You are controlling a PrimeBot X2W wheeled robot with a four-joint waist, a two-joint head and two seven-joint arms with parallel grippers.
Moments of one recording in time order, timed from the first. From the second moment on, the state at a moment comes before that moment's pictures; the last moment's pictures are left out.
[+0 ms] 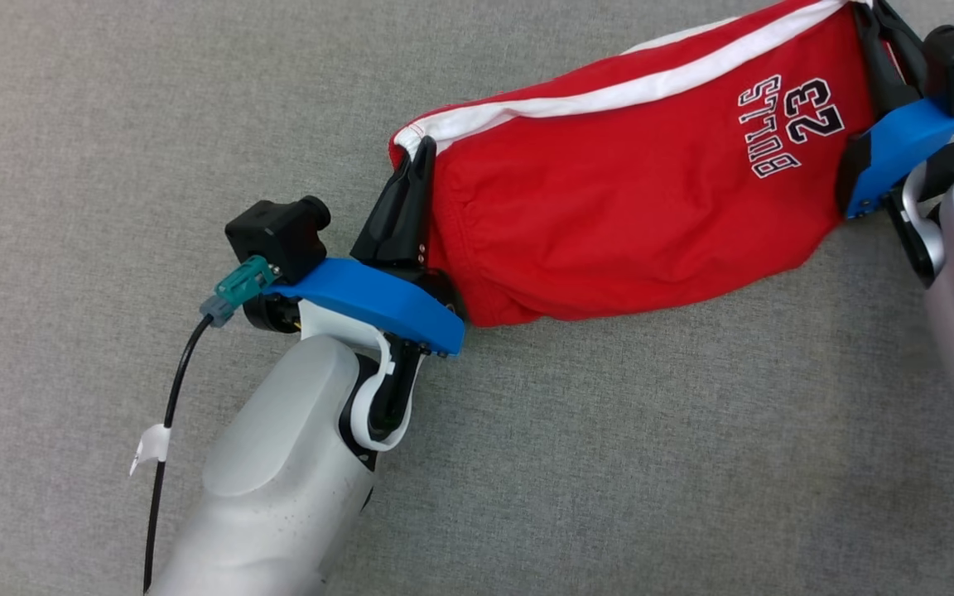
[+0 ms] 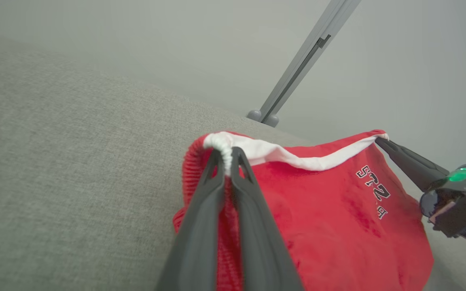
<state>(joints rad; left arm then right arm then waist) -0.67 0.05 -0.54 0.51 -0.78 -0.04 -0.26 -1.01 -0.31 0.18 0.88 -0.05 0.13 -0.26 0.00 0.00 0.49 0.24</state>
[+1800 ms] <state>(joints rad) -0.24 0.05 -0.22 0.50 -0.54 0.01 -0.26 -0.56 -0.29 0.27 0.89 0.54 0.13 -0.26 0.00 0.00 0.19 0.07</state>
